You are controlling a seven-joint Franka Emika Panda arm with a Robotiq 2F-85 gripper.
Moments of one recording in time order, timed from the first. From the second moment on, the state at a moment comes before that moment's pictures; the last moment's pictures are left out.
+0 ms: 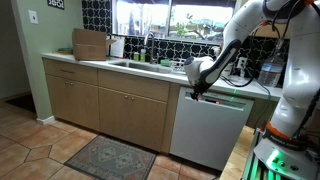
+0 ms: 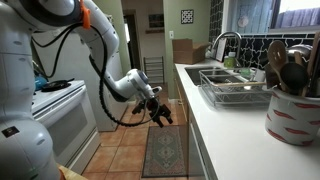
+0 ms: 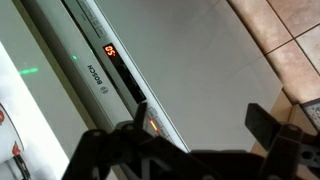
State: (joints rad) arm -0.11 0.20 -0.05 -2.35 -0.98 2.29 0.91
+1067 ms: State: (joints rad) arm -0.10 0.33 -0.11 -2.27 -1.05 2.29 0.92
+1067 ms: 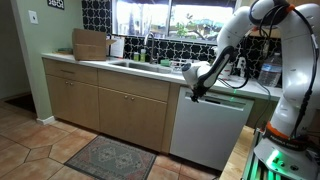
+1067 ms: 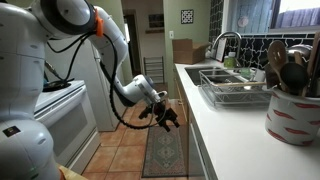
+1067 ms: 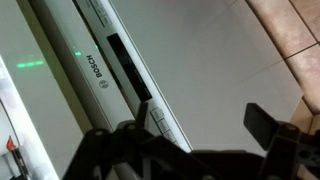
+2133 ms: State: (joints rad) arm -0.10 0.50 -0.14 -2.14 -1.42 2.29 1.00
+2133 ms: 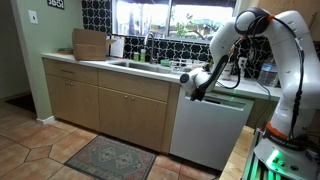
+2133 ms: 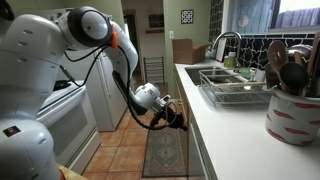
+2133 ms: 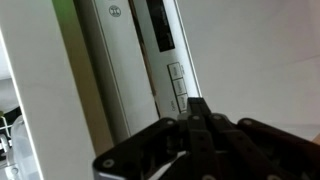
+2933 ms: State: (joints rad) arm -0.12 0.62 -0.14 -2.02 -1.43 2.27 1.00
